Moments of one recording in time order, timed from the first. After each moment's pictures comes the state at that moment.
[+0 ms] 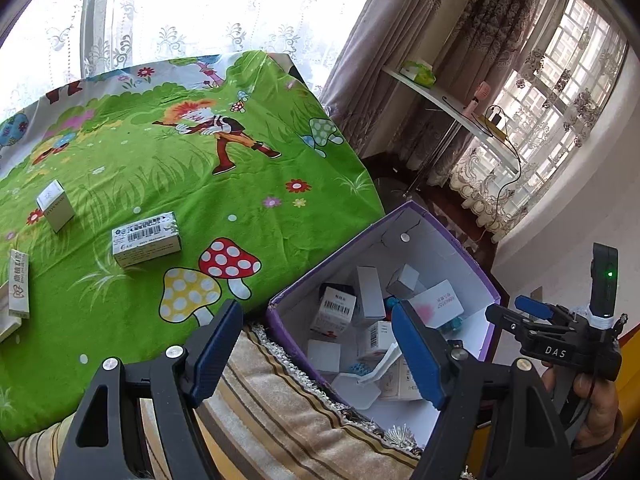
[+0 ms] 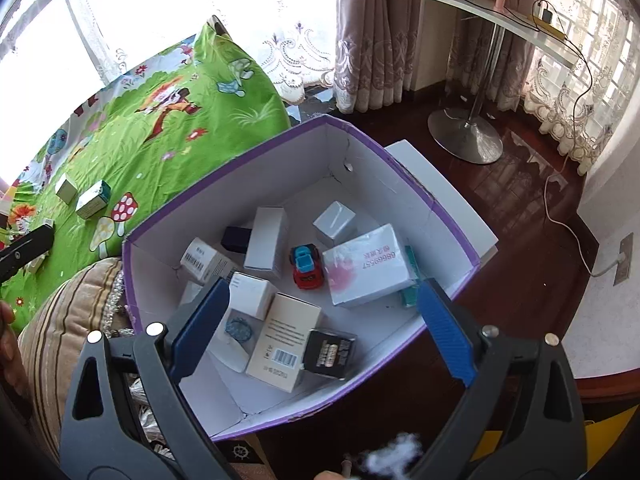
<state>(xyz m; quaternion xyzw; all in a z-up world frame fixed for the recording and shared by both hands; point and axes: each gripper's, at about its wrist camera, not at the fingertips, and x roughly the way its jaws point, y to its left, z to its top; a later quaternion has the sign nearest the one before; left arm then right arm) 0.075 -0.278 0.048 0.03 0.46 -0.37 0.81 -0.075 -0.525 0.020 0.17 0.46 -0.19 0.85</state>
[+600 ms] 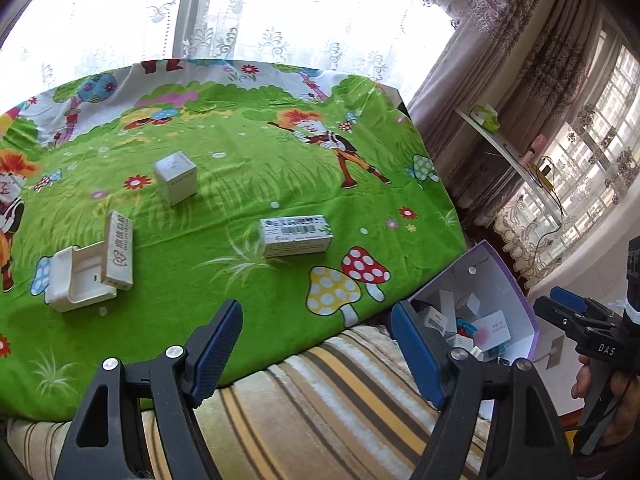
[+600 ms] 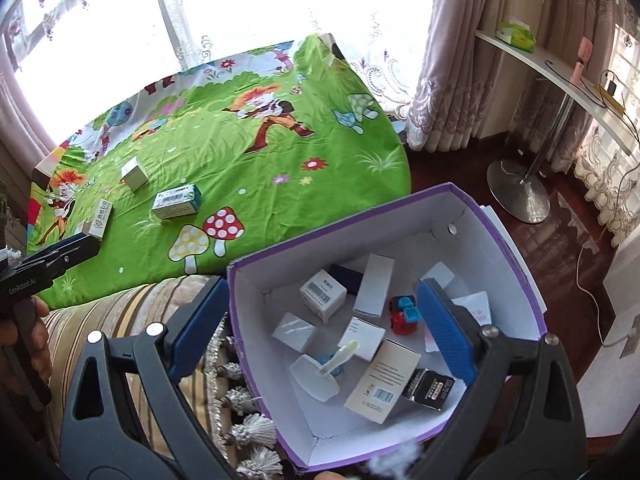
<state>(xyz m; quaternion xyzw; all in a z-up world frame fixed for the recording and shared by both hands) 0.121 -0.152 0.045 -0.03 0.46 -0.27 0.85 0.002 -0.432 0.065 0.10 0.45 -0.09 0.88</state>
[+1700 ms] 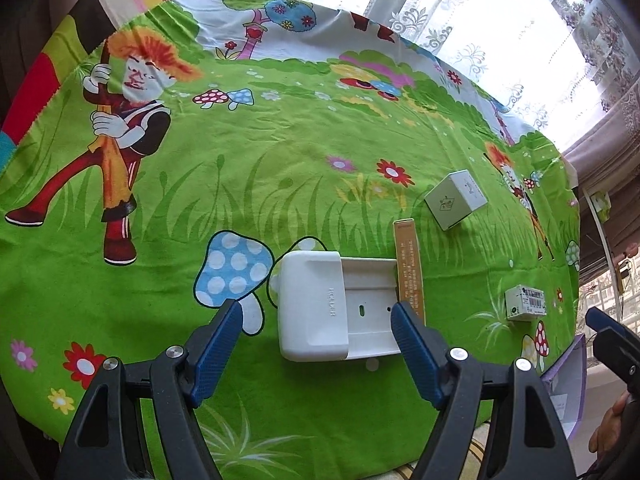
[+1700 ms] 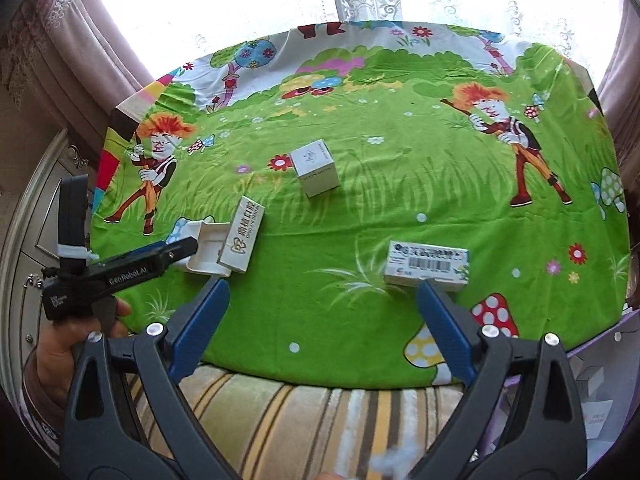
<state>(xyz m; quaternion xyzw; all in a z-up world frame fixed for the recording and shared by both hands) 0.231 0.020 -0.031 -0.11 0.53 -0.08 0.84 0.187 -0.222 0.046 0.08 0.50 0.11 0.86</state>
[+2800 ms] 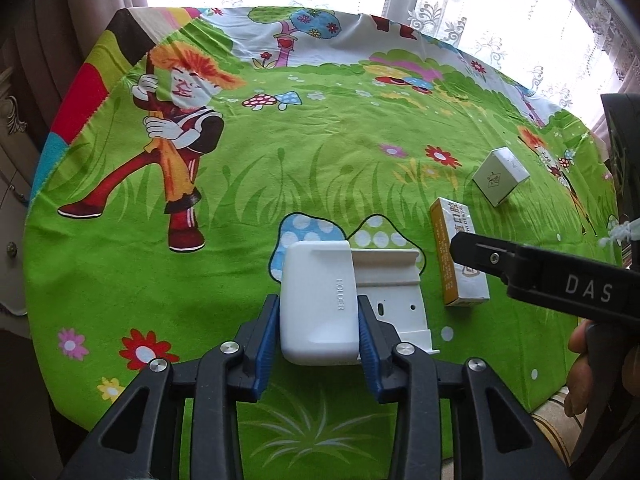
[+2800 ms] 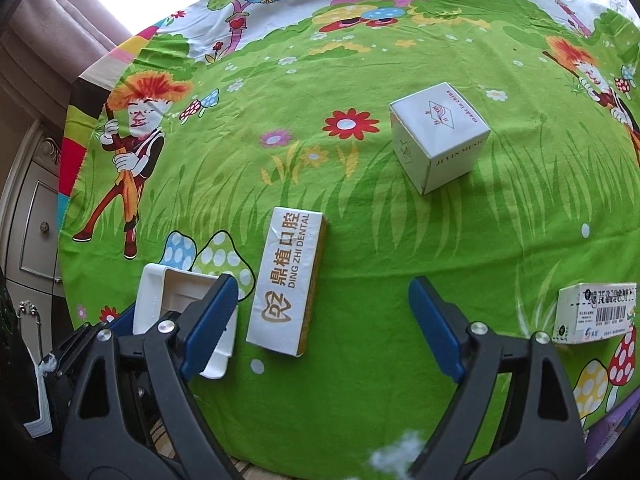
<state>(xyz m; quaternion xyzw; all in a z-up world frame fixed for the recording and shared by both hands) 0.208 0.044 -0.035 -0.04 0.51 -0.02 0.86 0.255 -0.119 -0.033 0.07 0.55 0.12 0.82</state>
